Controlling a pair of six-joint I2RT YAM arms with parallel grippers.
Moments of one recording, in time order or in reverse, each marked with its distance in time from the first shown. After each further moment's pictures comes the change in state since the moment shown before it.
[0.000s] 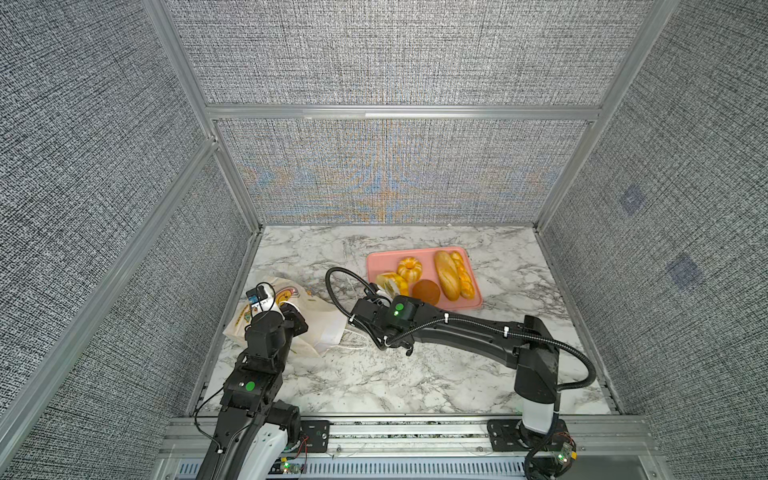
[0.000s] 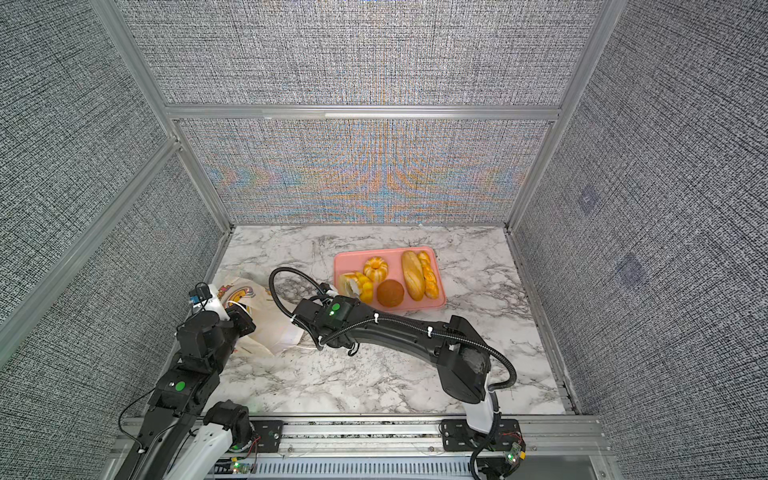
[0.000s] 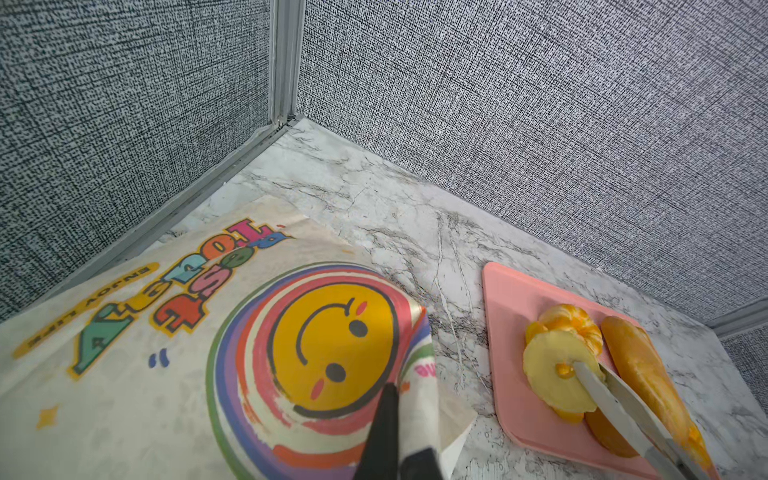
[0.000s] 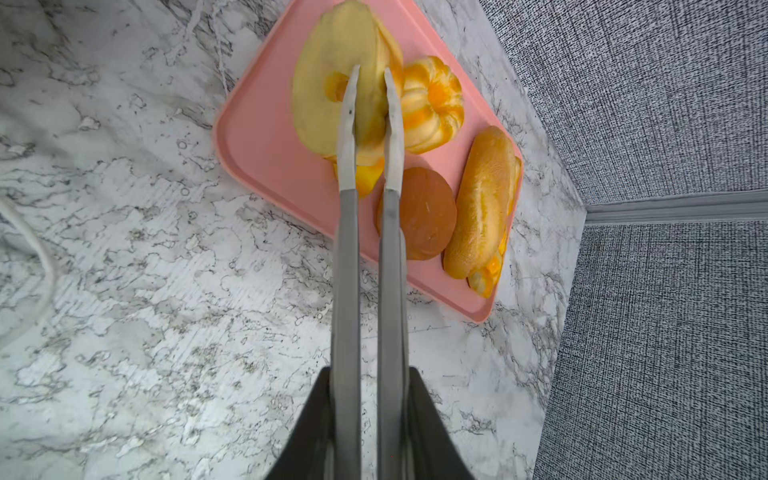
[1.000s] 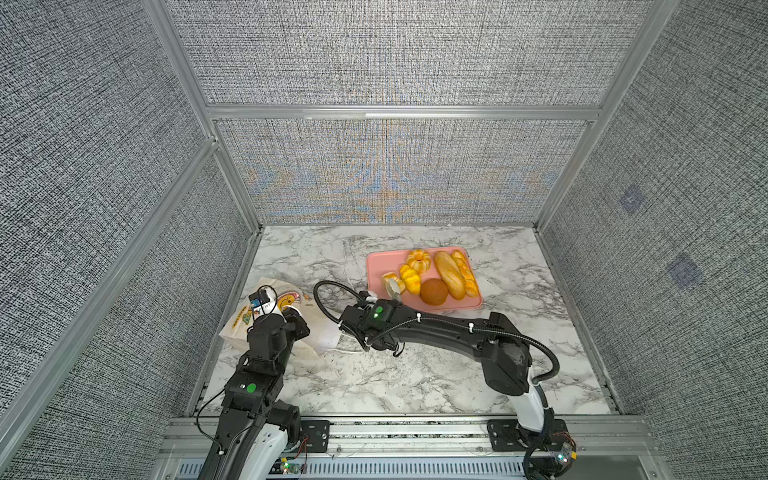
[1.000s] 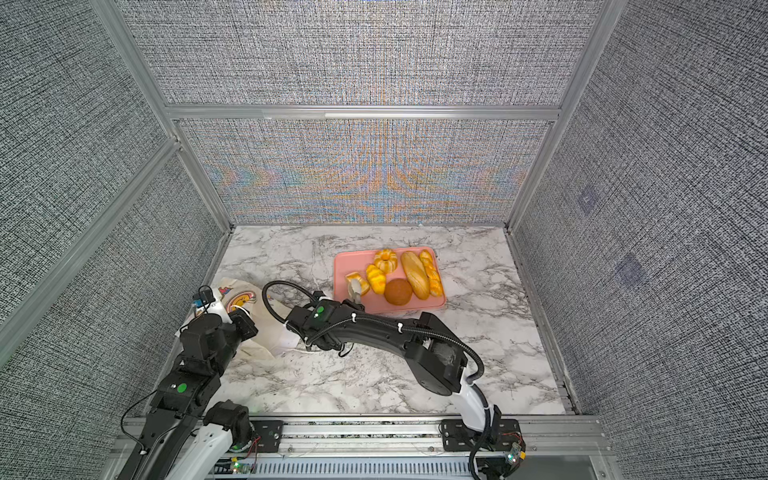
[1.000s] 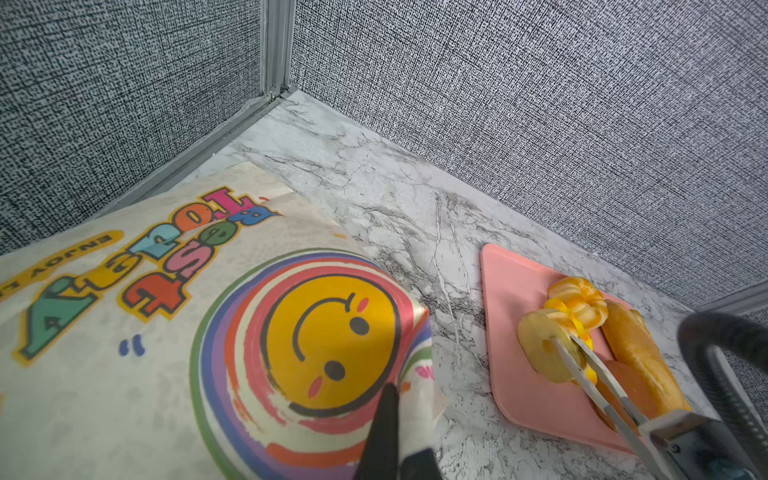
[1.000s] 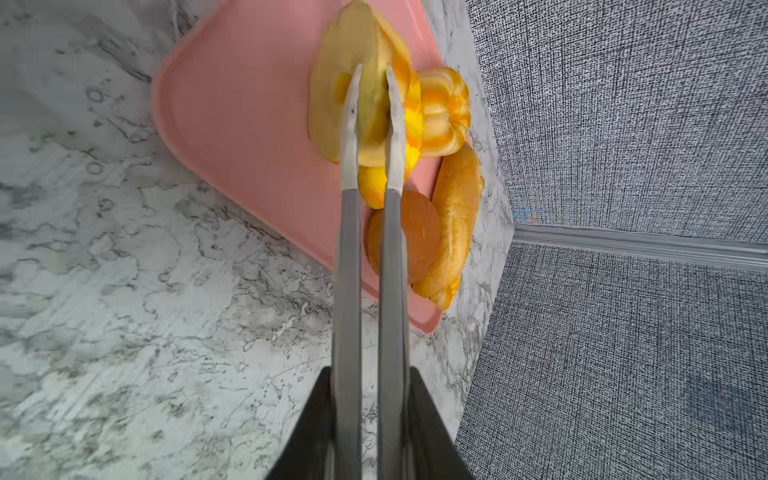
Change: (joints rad) left arm 0.000 -0.018 -0.023 -0.031 0.043 -0.022; right arm 0.018 0.186 0.124 -0.076 0.130 -0.105
